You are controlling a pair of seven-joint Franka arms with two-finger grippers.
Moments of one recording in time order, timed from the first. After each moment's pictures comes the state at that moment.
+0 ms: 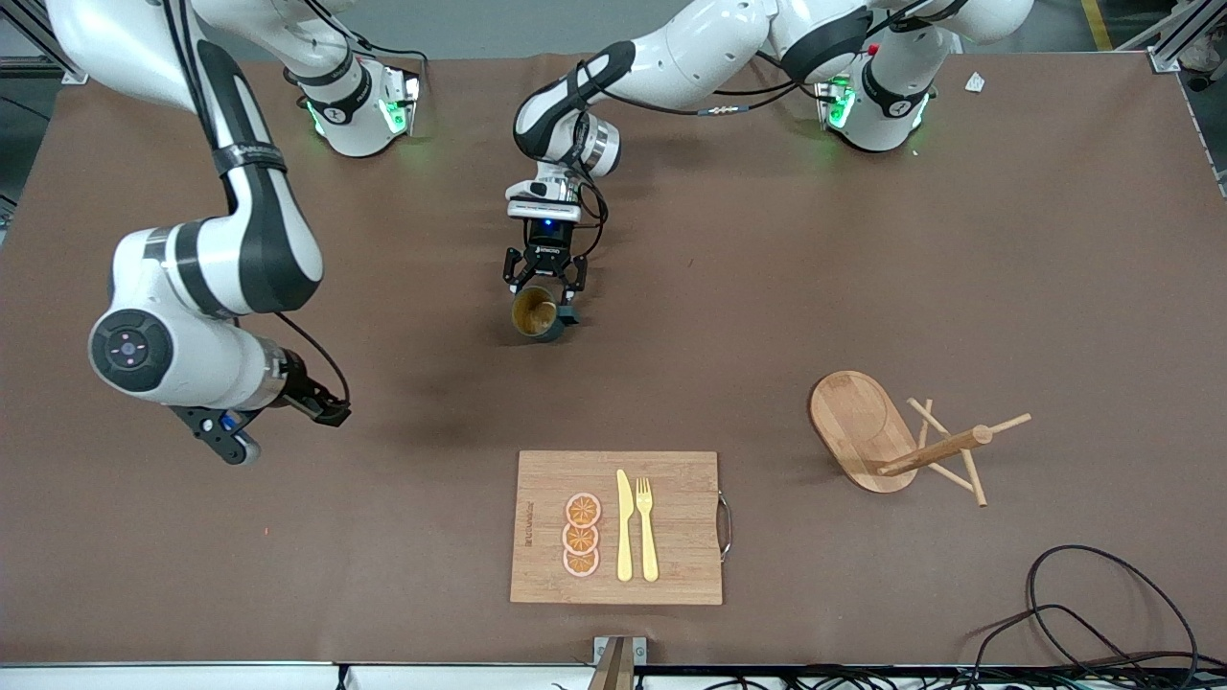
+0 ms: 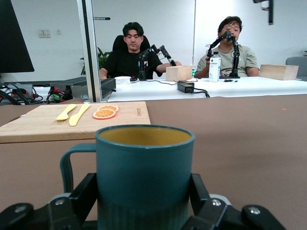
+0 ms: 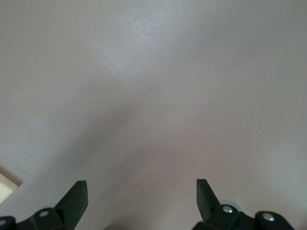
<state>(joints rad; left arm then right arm) -0.98 1.05 -0.39 -1.52 2.08 1.76 -2.45 0.24 0.44 -0.06 -1.54 0.03 1.80 0.92</state>
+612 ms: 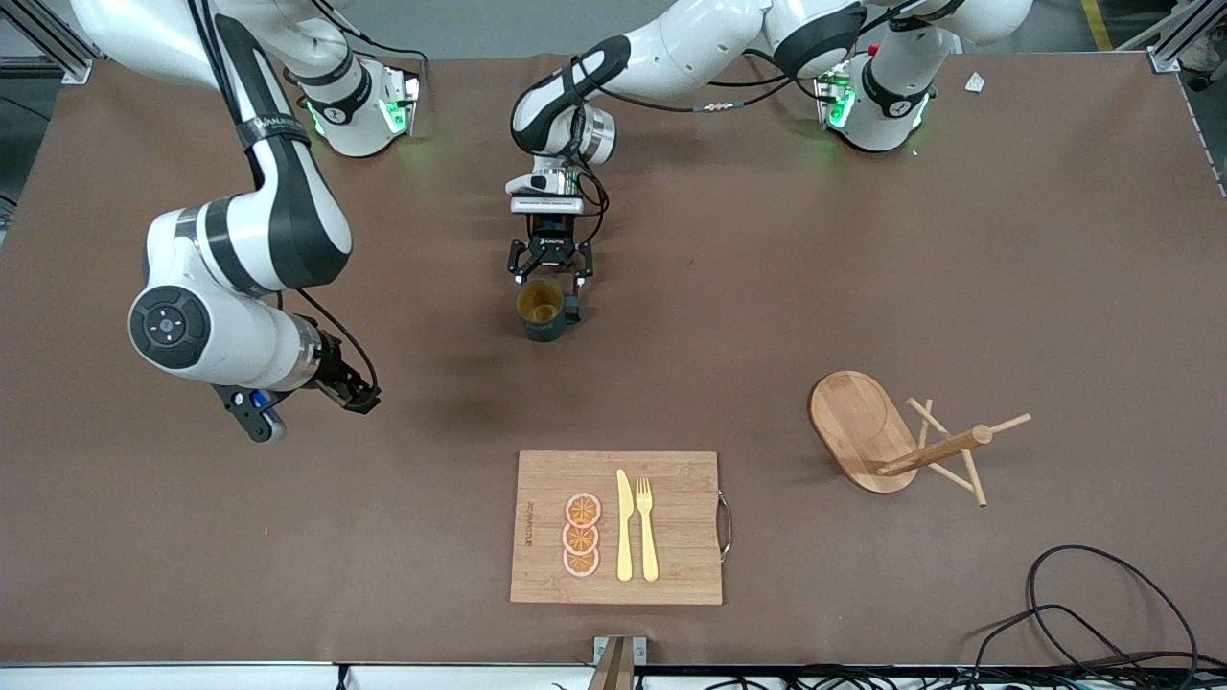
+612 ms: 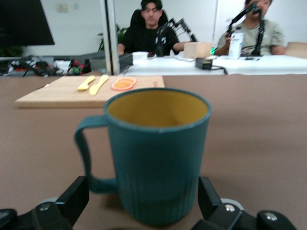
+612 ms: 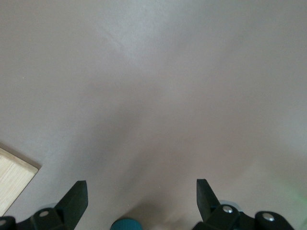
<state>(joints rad) -1.02 1.05 -0.40 -1.52 1.88 1.76 -2.45 0.30 0.39 -0.06 -1.60 0.10 1.80 1.09</state>
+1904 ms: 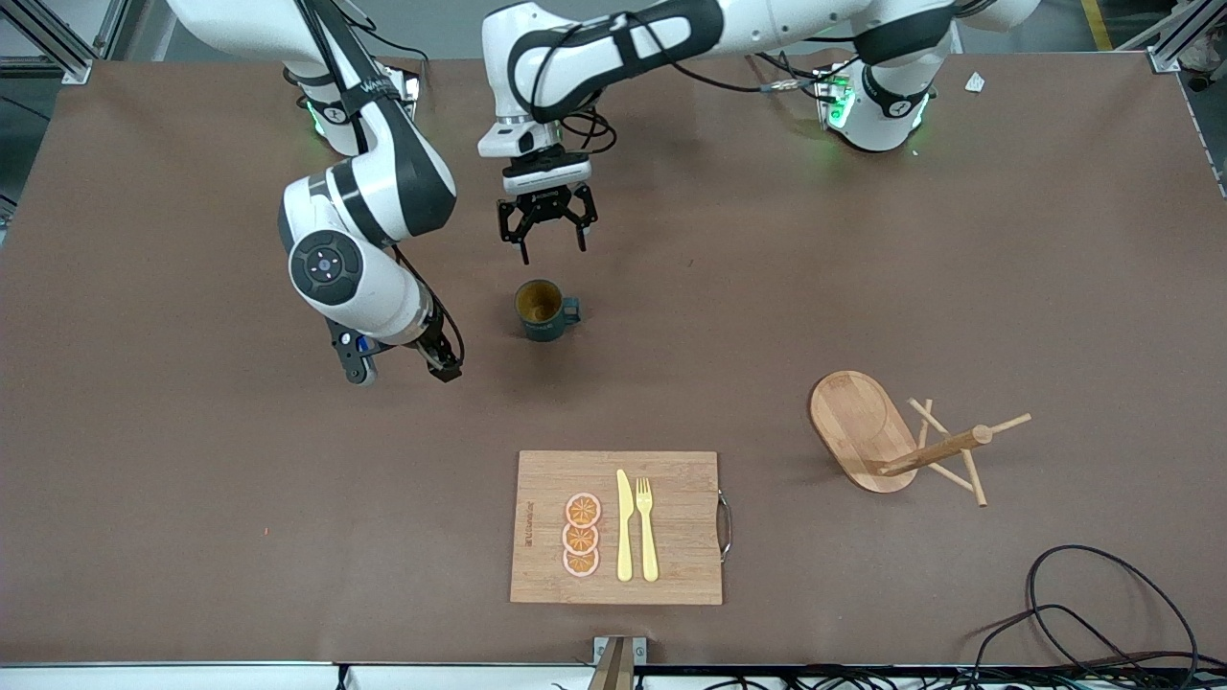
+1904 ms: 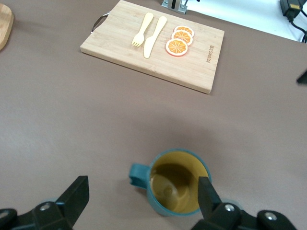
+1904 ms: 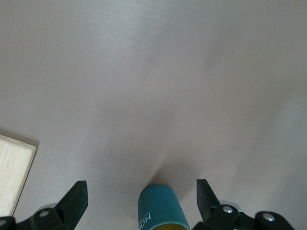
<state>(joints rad) -0.43 0.82 -1.04 -1.59 1.42 1.77 -2.17 0.48 0.32 -0.06 -1.84 0.14 2.03 1.52</state>
